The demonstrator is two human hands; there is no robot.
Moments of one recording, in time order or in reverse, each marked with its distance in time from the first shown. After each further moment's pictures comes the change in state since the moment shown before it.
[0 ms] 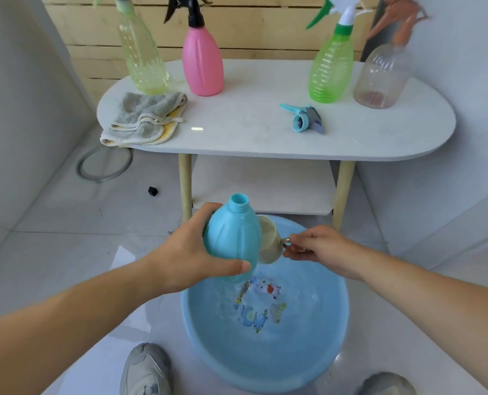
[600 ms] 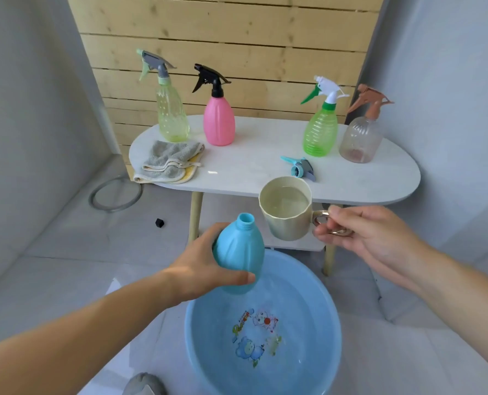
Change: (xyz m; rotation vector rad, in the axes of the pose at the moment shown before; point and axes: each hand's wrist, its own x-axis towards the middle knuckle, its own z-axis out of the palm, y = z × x) left_hand -0.015 0.025 -0.012 -0.044 0.058 0.026; right_hand -0.129 -0.129 0.013 0.100 0.232 -0.363
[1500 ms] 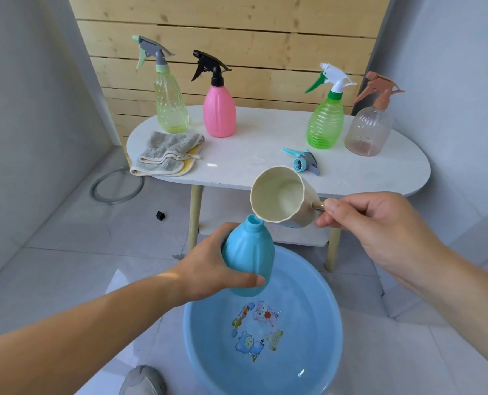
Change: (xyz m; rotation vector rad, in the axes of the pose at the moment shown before) left_hand 0.011 -0.005 0.014 0.003 -0.070 0.022; right_hand -0.013 -0.016 0.007 -0.524 0.017 -0.276
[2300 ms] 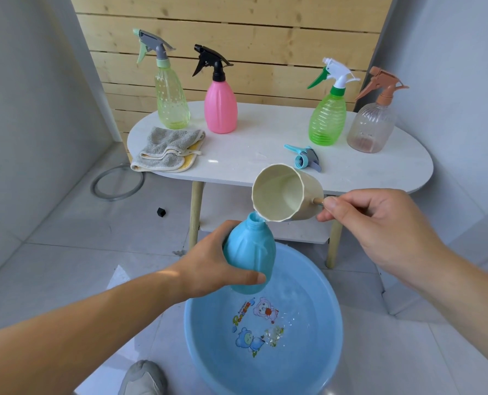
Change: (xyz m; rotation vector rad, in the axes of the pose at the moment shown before) left_hand 0.002 -0.005 0.002 -0.022 -0.001 0.002; right_hand 0.002 0.007 0.000 -0.124 0.024 -0.131
